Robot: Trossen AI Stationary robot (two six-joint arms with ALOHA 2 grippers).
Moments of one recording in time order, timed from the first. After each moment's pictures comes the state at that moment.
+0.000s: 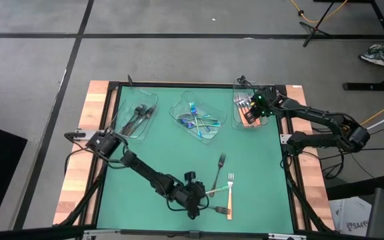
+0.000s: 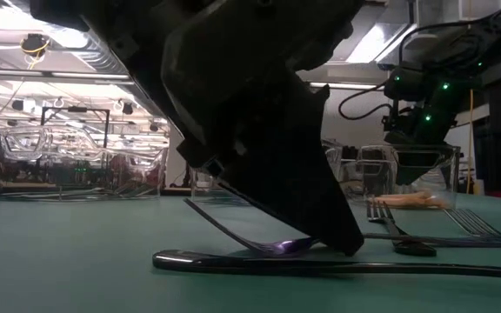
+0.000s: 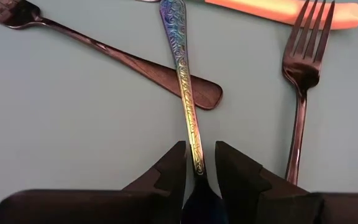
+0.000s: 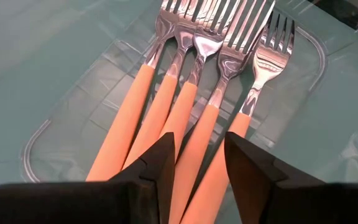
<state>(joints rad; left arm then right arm) -0.50 2.21 1.41 -0.10 -0.40 -0.55 -0.79 1.15 0.53 -0.41 0.08 0.11</state>
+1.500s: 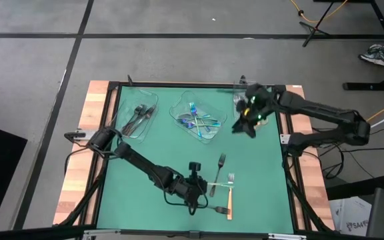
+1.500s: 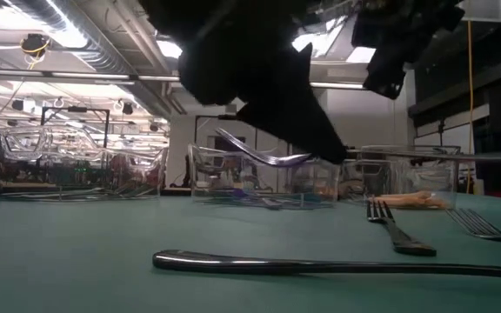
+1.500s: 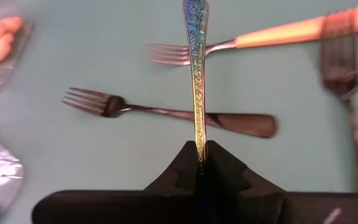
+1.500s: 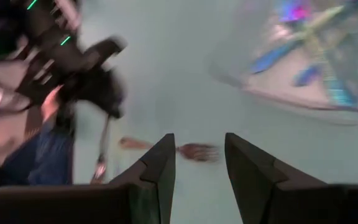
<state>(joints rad) -0.46 2.10 1.41 -0.14 -0.51 -0.12 -0.42 1.15 0.97 -0.74 -0.59 0.10</state>
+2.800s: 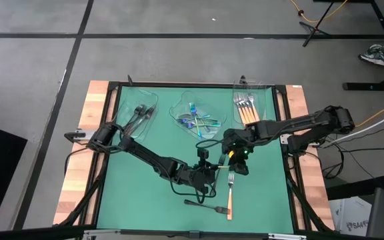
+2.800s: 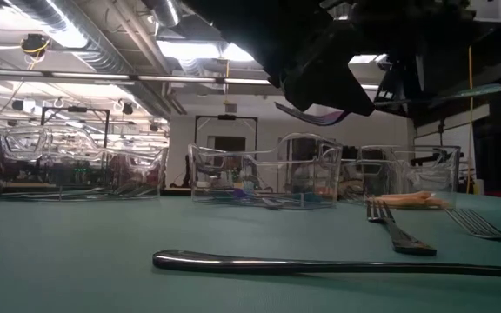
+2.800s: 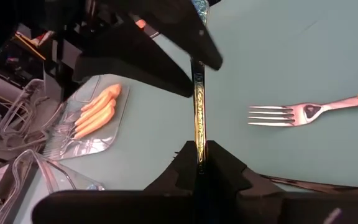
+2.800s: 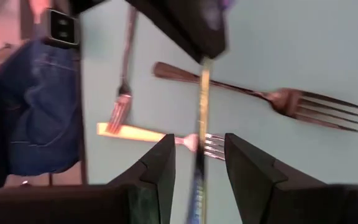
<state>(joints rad) -0.36 2.09 1.41 0.09 -0.67 0.22 0.12 1.41 0.97 -0.66 -0.45 0.31</state>
